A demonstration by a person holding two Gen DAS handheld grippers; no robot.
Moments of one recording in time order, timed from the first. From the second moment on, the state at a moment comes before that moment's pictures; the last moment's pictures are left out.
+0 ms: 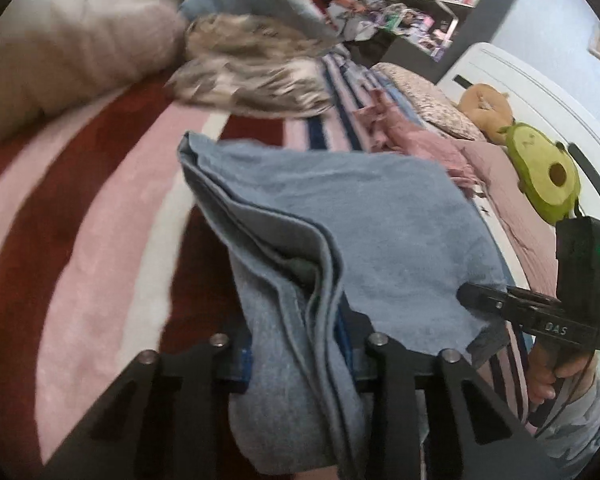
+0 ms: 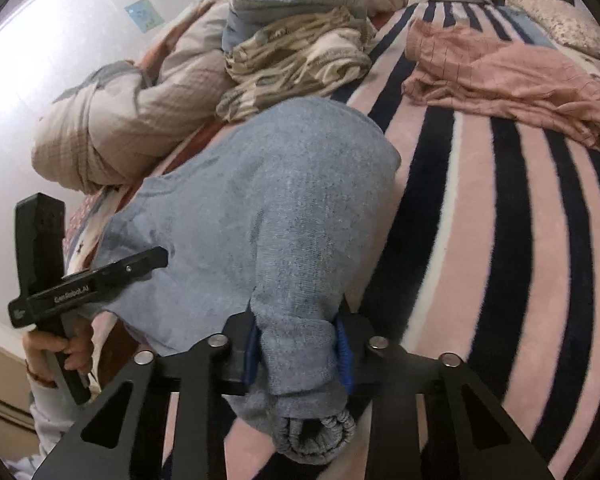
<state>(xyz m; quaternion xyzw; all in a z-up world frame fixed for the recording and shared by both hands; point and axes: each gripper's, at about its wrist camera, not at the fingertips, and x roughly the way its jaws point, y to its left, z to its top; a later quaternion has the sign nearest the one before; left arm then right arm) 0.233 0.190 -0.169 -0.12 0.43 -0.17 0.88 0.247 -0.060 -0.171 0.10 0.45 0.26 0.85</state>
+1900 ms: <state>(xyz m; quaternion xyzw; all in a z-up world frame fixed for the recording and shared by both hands) 0.555 -0.046 -0.119 -0.02 0.43 -0.16 0.89 0.470 -0.330 -0.134 0.17 0.35 0.08 0.92</state>
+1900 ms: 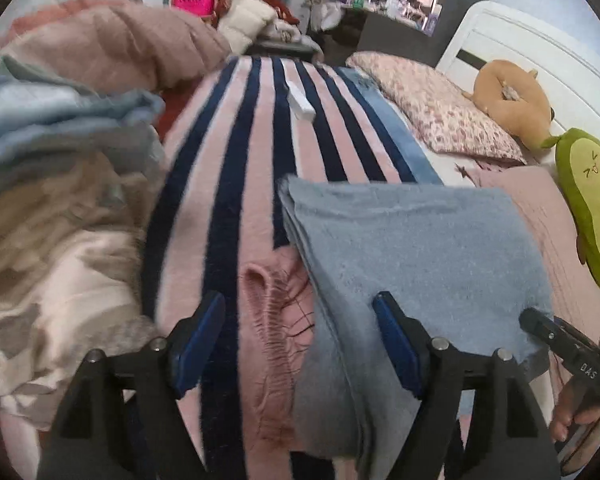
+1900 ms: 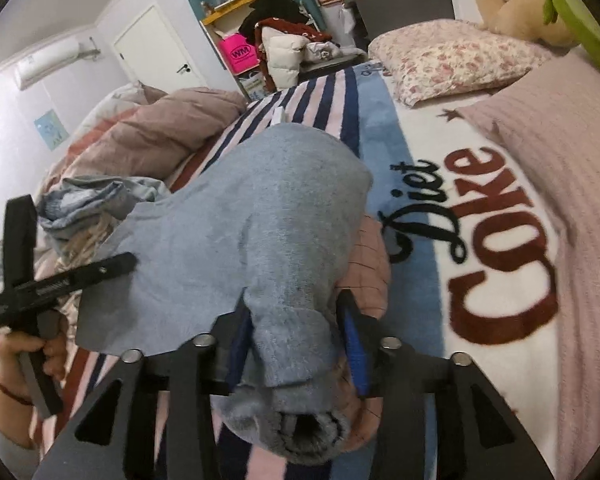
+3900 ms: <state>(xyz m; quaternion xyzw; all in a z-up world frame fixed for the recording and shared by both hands) 0.115 0.004 0.012 0.02 0.13 -0.09 0.99 0.060 -0.181 -0.020 -0.05 0.10 0.09 0.99</state>
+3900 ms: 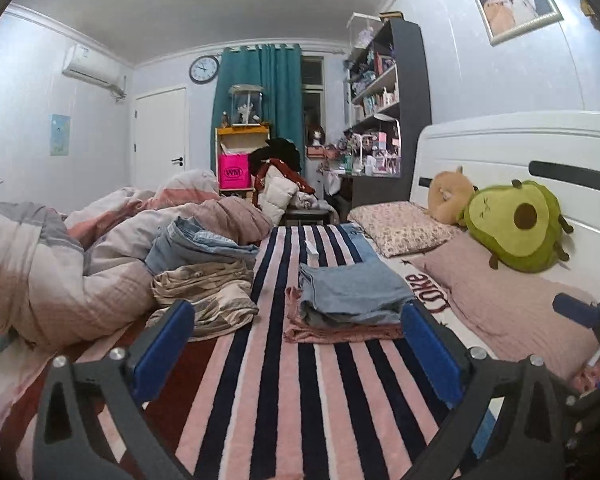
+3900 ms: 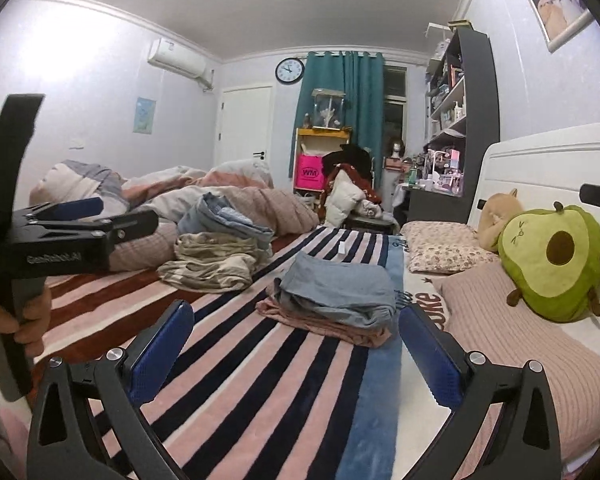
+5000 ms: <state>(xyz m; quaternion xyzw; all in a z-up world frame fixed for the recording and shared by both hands) 0.105 -0.011 0.000 0.01 0.15 -0.08 0.98 0.069 -0.201 -0.025 -0.01 0.11 0.10 0.99</state>
